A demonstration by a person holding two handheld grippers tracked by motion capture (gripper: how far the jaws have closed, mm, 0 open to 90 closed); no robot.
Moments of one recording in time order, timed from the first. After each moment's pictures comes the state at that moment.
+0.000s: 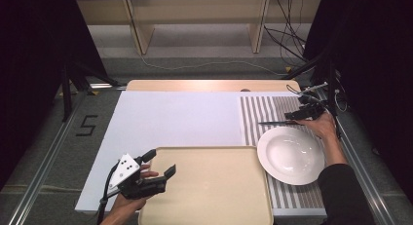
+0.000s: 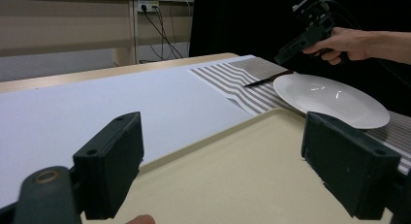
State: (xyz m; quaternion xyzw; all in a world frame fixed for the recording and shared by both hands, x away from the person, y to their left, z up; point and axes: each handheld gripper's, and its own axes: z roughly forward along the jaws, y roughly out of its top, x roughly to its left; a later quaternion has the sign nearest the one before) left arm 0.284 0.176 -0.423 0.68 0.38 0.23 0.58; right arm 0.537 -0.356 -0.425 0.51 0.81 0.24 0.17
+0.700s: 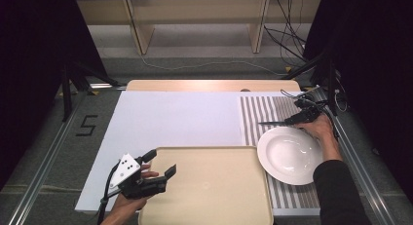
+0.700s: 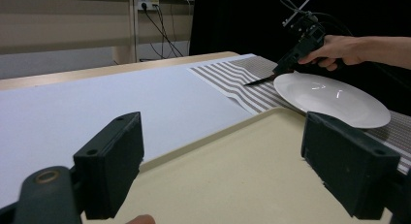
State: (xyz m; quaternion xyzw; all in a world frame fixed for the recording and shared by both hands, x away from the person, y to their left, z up) left arm 0.284 0.176 -0.424 0.68 0.38 0.23 0.58; right arm 0.550 -0.357 -0.449 0.52 0.82 0.18 0.14
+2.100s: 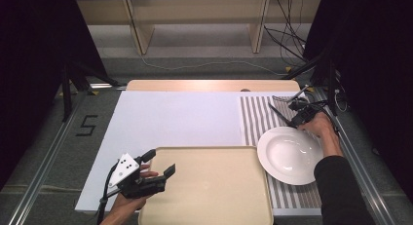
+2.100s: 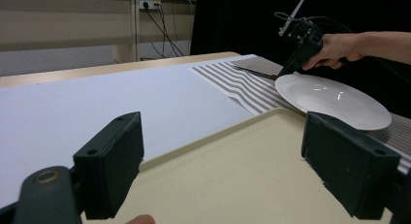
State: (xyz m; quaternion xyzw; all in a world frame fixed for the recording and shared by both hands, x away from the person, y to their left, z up) left arm 0.285 0.177 -0.424 0.68 0.39 0.22 0.58; right arm 0.555 -0.344 -0.451 0.47 0.87 0.10 0.10
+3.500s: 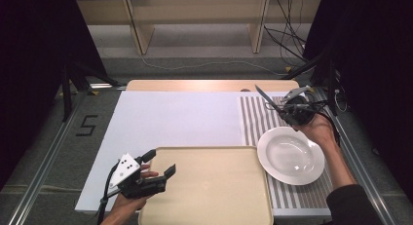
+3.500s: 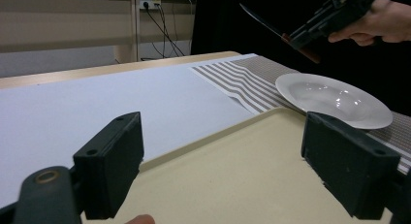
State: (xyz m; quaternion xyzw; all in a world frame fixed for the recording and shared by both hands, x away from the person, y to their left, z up) left arm 0.284 0.177 -0.424 0.68 0.39 0.22 0.58; right arm 0.472 -0.285 -0.371 0.35 0.88 0.21 0.26
